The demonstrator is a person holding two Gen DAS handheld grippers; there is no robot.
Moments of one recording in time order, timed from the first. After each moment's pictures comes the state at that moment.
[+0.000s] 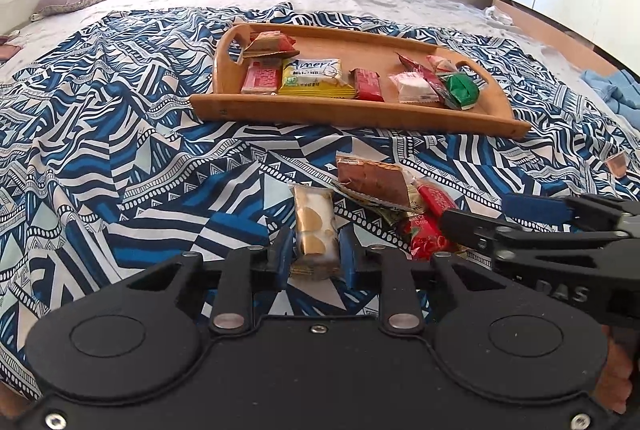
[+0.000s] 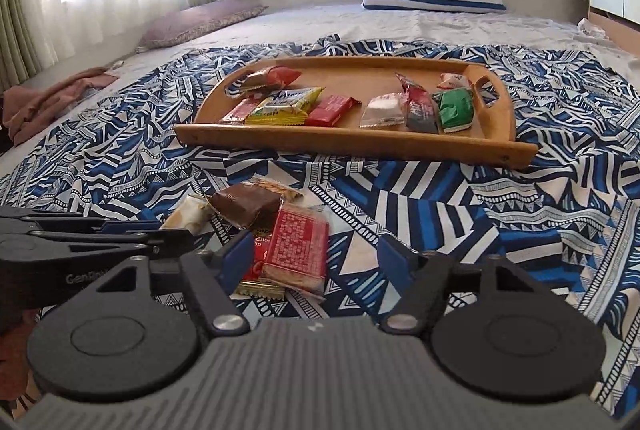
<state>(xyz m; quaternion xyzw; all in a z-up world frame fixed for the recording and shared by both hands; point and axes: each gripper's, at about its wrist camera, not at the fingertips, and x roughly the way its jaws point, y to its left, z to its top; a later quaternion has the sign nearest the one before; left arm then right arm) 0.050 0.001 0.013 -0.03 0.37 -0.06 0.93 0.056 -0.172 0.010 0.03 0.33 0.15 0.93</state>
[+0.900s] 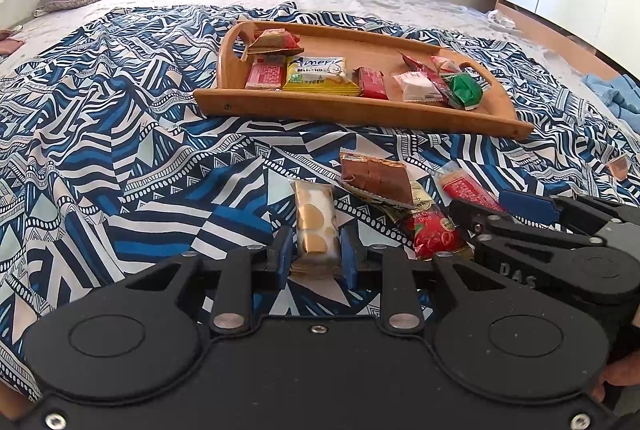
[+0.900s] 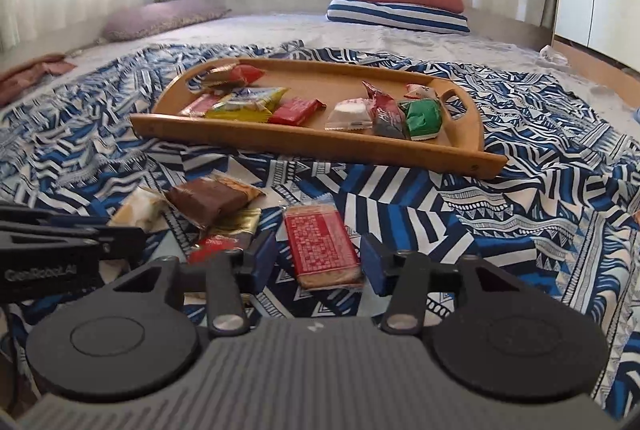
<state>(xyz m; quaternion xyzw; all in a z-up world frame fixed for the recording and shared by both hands) 0.049 0.003 0.009 -0.03 0.37 -0.05 0.93 0.053 -0.158 -0.003 -0.02 0.30 0.08 0.95</state>
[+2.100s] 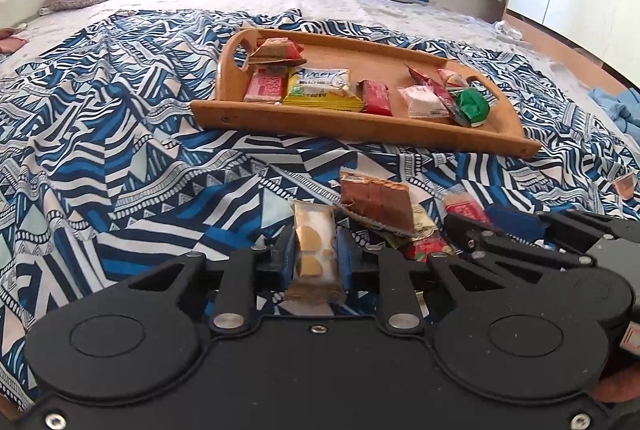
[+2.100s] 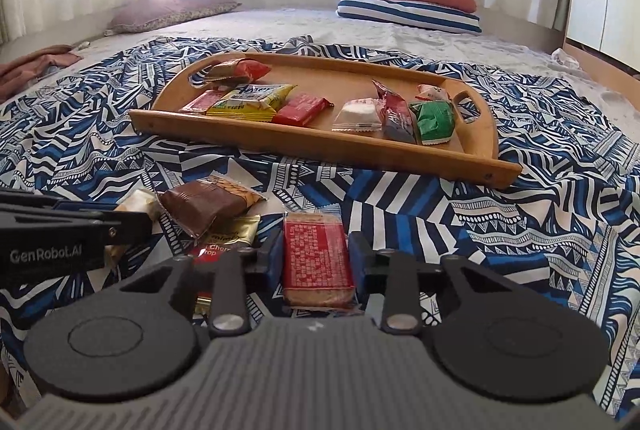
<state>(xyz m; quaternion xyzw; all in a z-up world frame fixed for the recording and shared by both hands) 0.065 -0.002 0.010 -0.05 0.36 -0.05 0.93 0.069 -0.154 -0.007 -0.04 0.31 0.09 0.95</state>
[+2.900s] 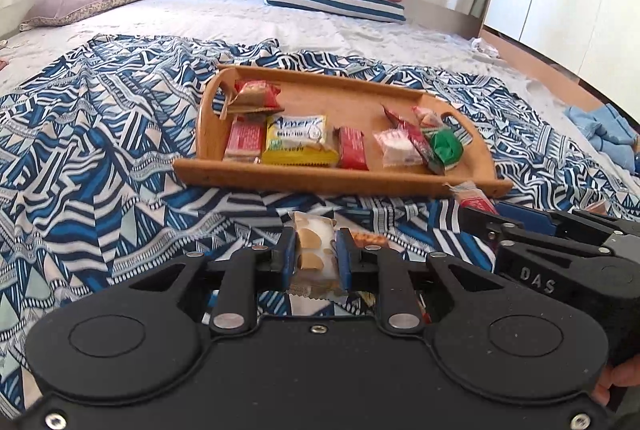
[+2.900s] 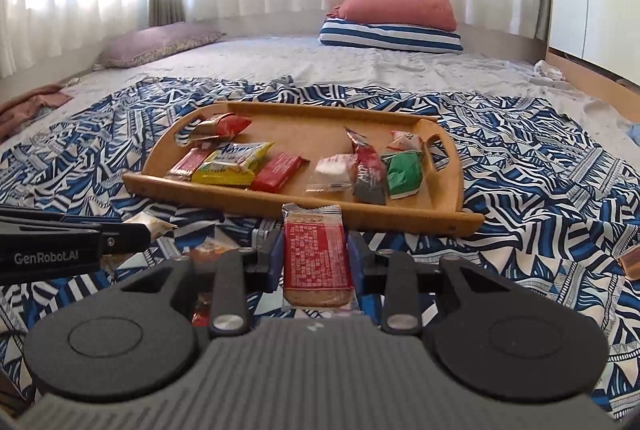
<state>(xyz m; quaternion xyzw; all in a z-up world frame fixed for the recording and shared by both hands) 0.082 0.005 0.051 -0.05 0.33 -0.08 0.94 0.076 -0.175 0.041 -0.01 0.28 0.07 0.96</state>
